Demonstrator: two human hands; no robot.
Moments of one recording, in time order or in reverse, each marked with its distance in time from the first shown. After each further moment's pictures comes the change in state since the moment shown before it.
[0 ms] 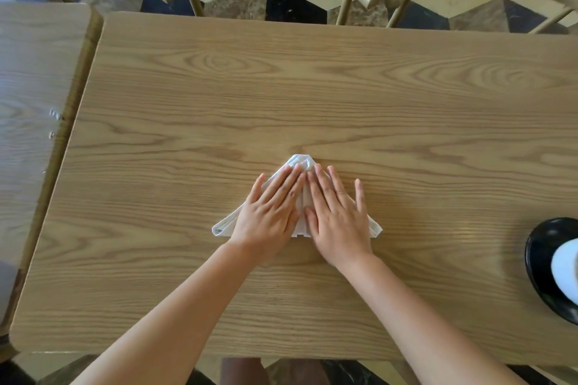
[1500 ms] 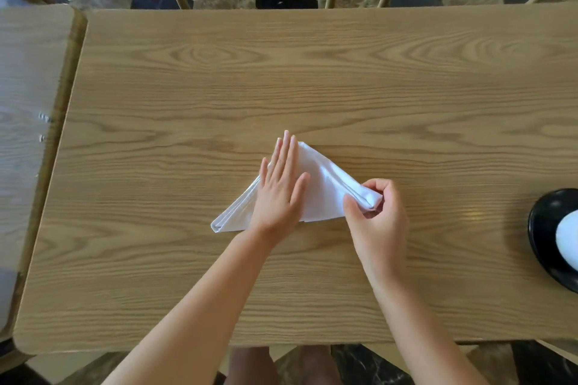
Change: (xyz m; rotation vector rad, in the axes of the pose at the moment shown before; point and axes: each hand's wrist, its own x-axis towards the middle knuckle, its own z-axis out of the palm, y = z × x) left_hand 0.023 0.025 -0.003 -0.548 0.051 -0.248; right_hand -0.039 -0.001 -0.050 1.008 0.451 0.644
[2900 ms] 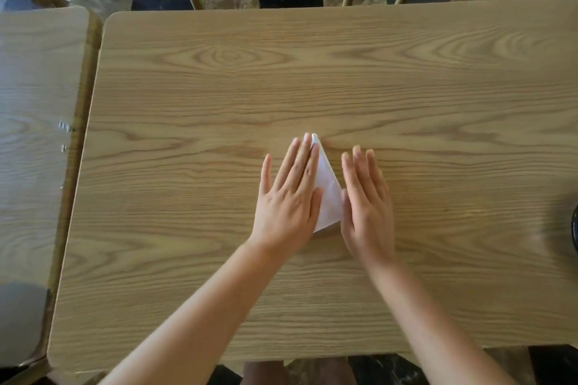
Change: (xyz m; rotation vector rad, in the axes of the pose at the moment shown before) left_hand -0.013 -0.020 -0.042 0.362 0.070 0.186; right_hand 0.005 0.012 0.063 -0.432 -0.172 -0.577
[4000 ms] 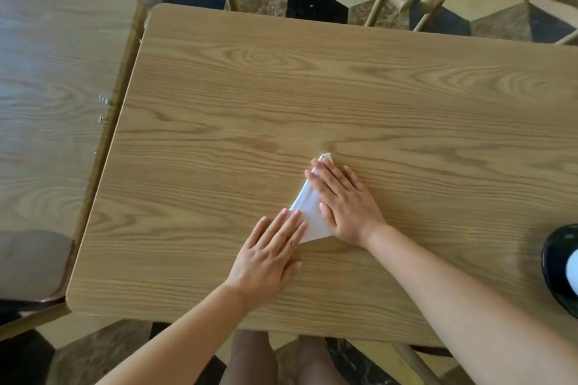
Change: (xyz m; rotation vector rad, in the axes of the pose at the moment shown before) left_hand -0.107 -0.017 0.016 0.167 -0.257 0.092; right_hand 0.025 0.028 0.009 -0.367 -0.551 -0.445
